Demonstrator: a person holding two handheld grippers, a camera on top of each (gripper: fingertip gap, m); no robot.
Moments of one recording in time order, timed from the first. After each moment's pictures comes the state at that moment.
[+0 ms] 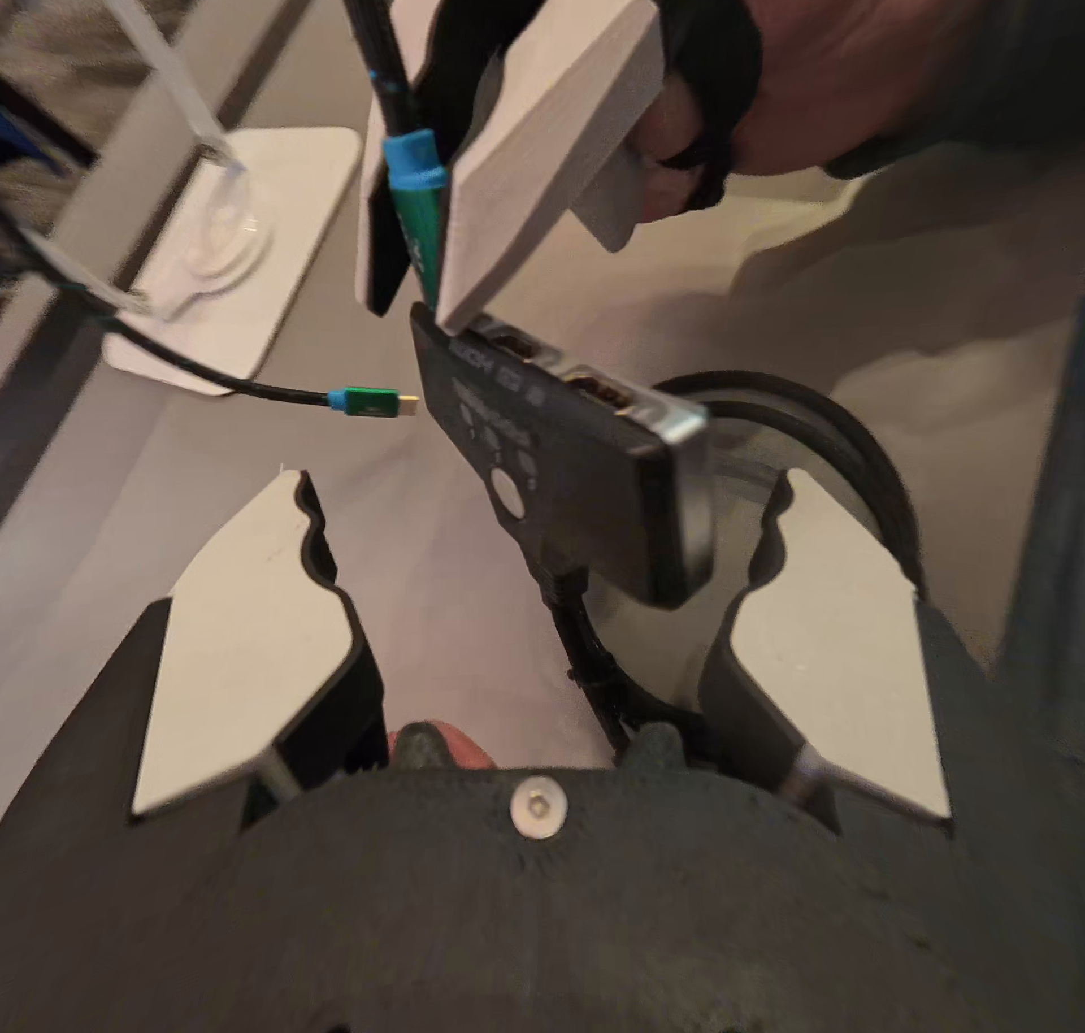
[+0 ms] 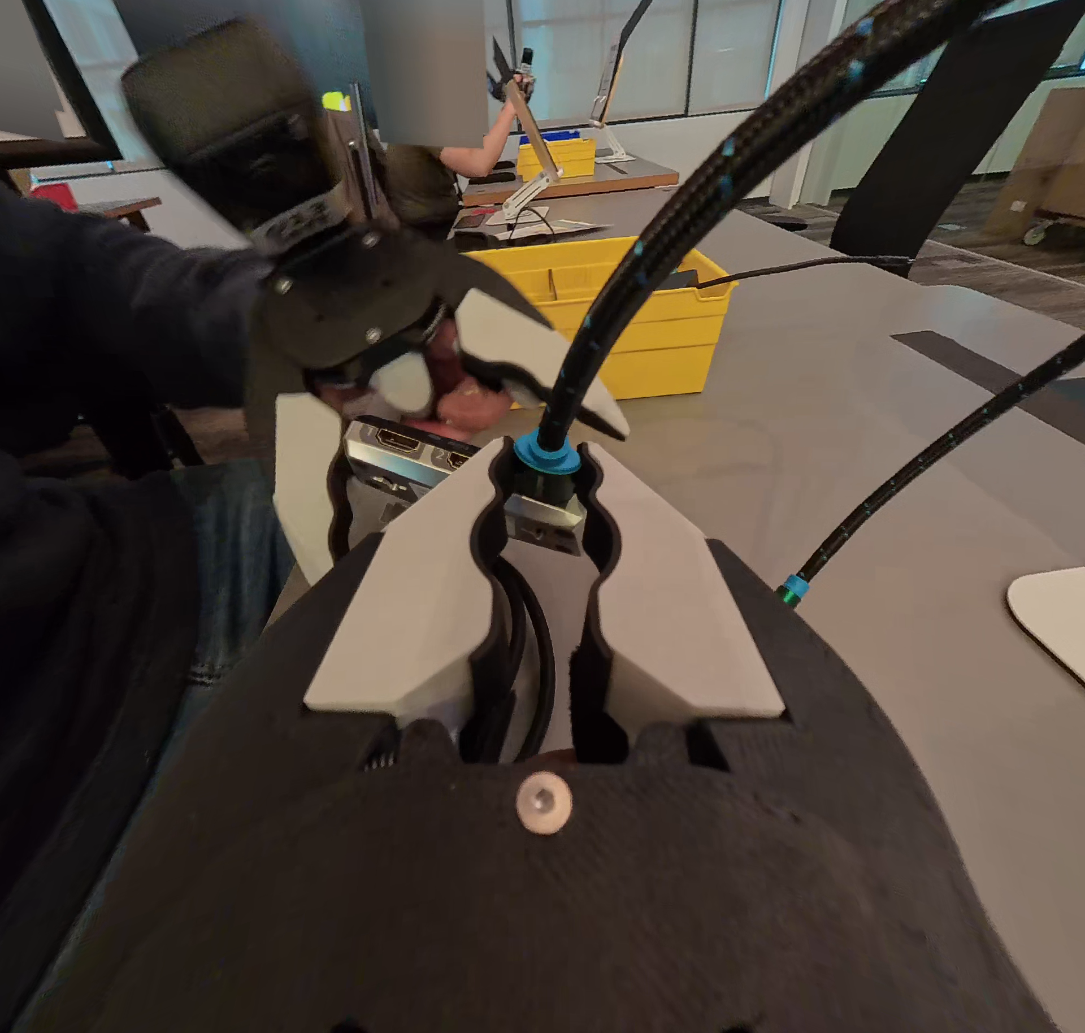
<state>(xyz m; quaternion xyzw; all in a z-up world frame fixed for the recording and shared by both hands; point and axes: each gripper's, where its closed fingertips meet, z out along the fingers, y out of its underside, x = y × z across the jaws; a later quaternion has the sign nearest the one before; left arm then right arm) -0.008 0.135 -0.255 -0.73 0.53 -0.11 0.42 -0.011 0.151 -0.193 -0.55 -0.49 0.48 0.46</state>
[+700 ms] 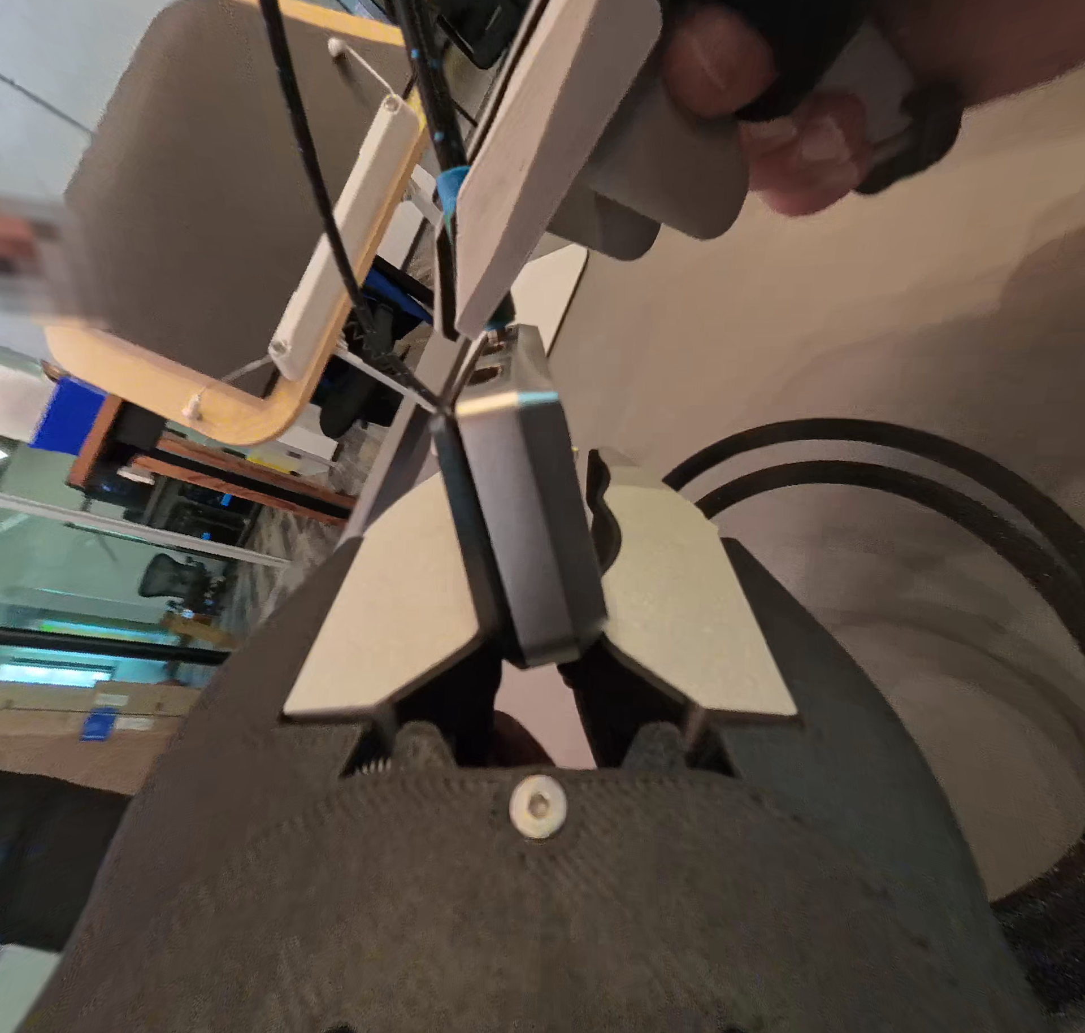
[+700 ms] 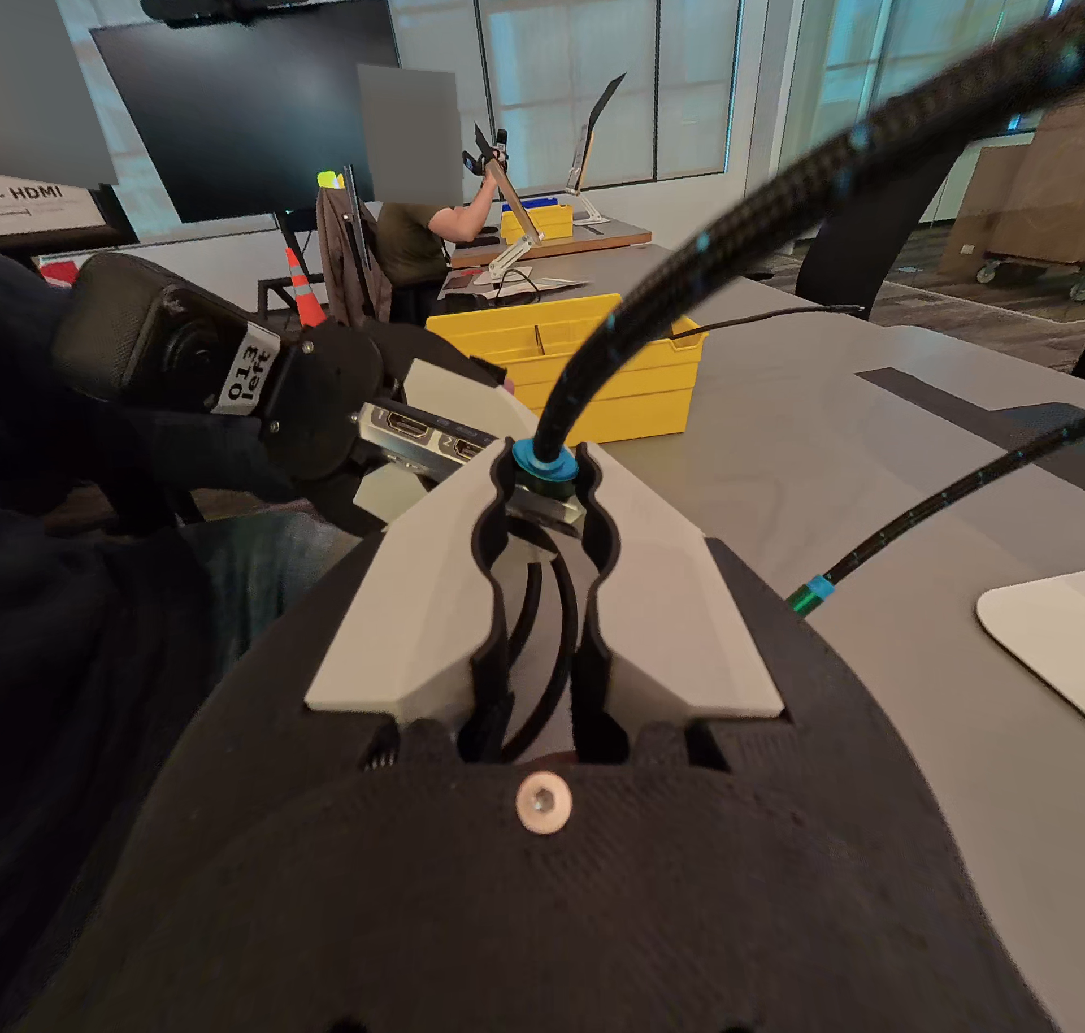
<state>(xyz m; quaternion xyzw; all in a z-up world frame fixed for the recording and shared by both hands) -0.010 0.167 -0.217 -0.61 0.53 0.11 0.58 0.000 0.153 -0.169 -0.55 -0.46 0.50 0.49</state>
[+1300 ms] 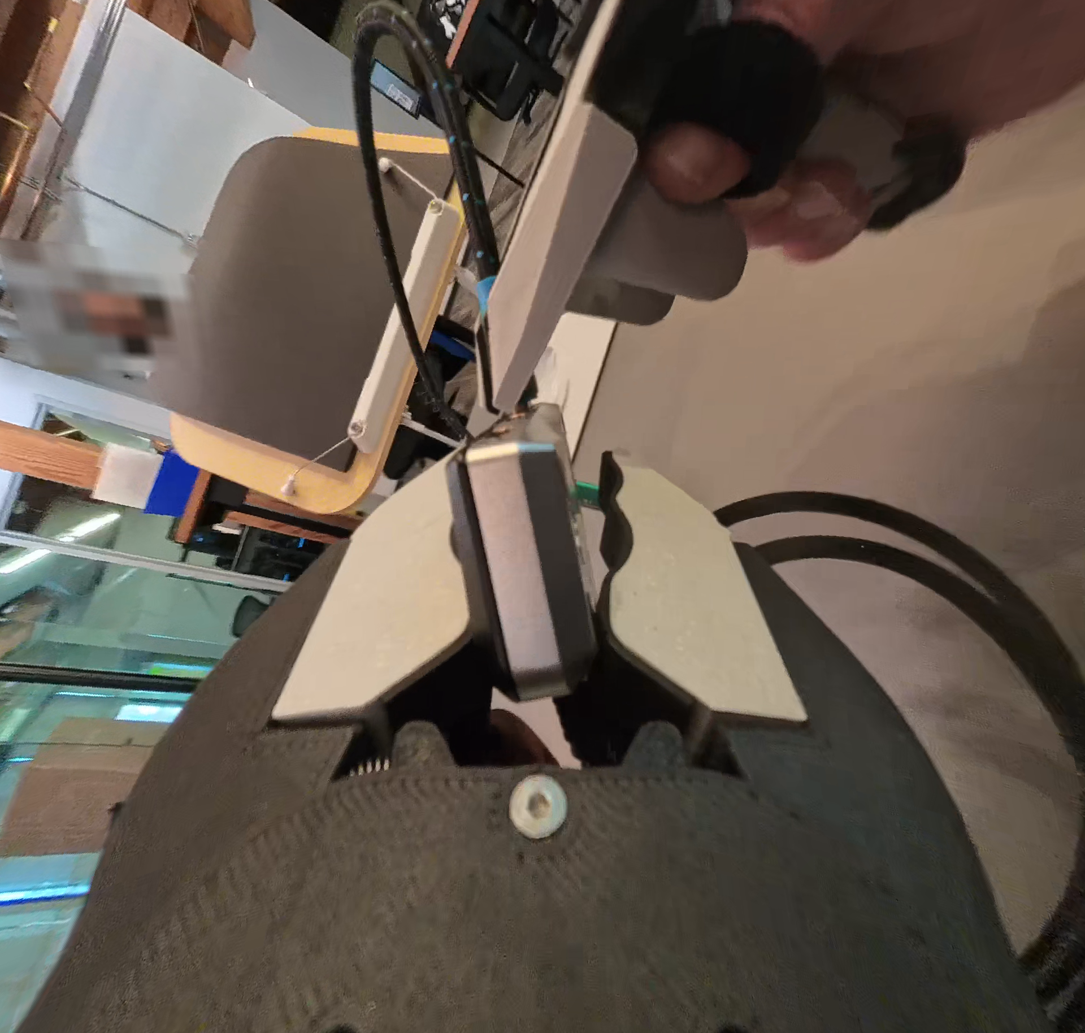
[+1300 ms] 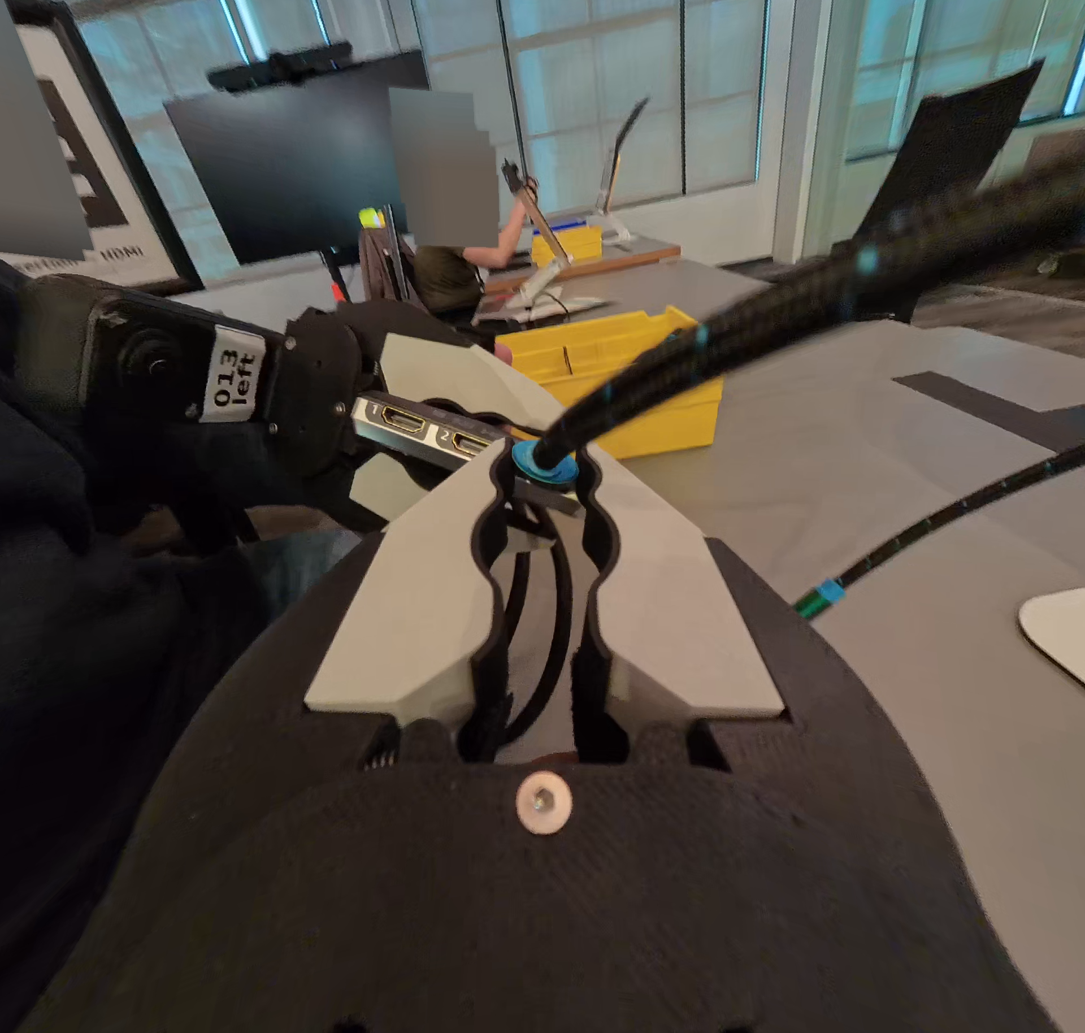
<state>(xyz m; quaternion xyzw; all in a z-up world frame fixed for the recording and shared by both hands) 0.008 0.161 -0.183 -0.56 0.55 0.15 0.60 0.009 0.150 -0.158 -0.55 -0.45 0.53 0.47</state>
